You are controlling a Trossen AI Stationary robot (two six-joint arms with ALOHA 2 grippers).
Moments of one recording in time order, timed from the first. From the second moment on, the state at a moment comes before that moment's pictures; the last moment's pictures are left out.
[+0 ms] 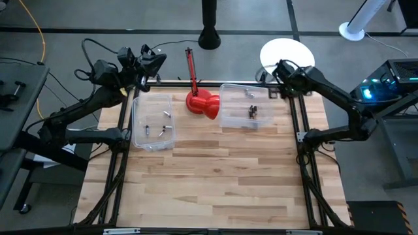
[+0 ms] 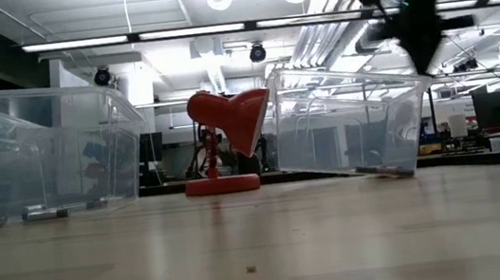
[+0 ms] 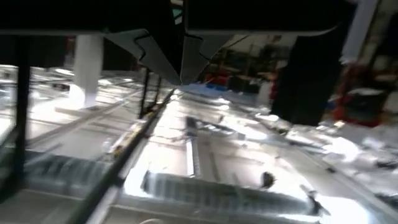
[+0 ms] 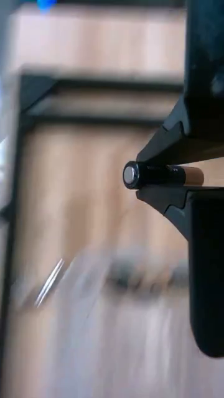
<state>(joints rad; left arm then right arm) 0.63 1.01 0.96 0.64 0.38 -0.45 -0.78 1.27 1.21 -1.27 0.29 0.68</state>
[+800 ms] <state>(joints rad) 0.68 1.16 1.08 0.38 0.30 -0.54 -0.62 1.42 1.14 -0.47 0.01 0.40</state>
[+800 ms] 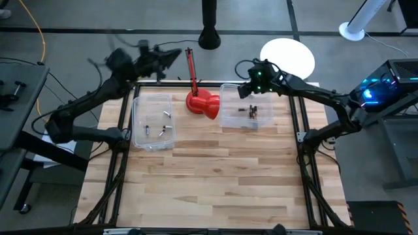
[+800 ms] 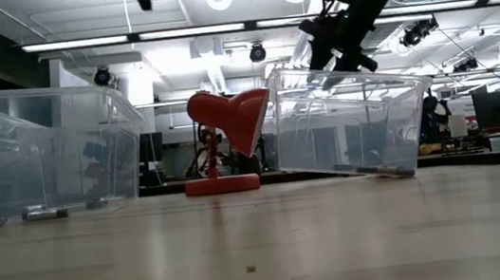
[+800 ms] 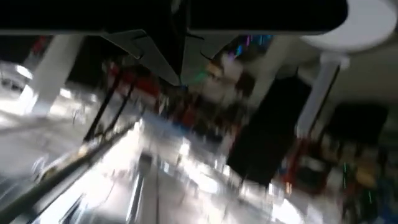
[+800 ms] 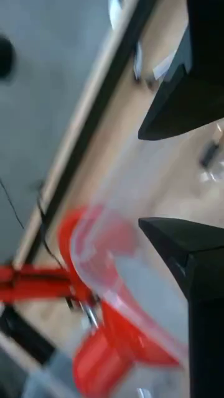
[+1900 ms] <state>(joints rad) 0.77 1.39 1.40 -0.26 0.51 -0.22 -0.66 1.95 1.81 -0.79 -0.18 0.26</state>
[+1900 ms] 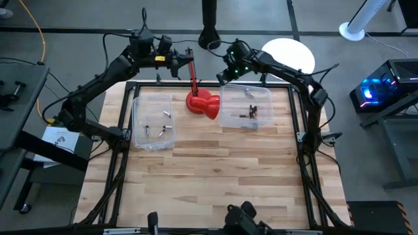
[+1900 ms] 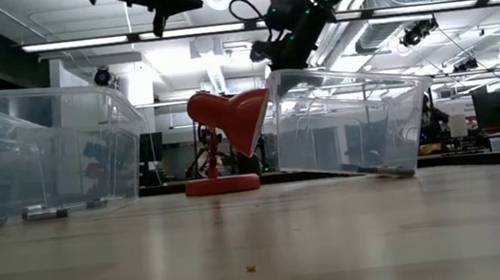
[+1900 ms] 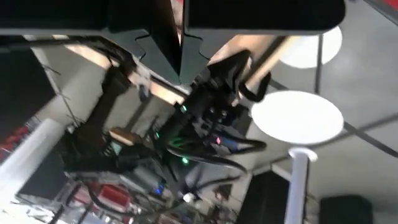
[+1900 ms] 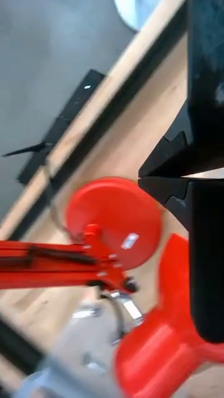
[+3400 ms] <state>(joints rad) 0.53 1.22 1.14 -0.34 0.55 -0.40 -1.08 2.09 1.76 -1.09 -0.24 0.14</state>
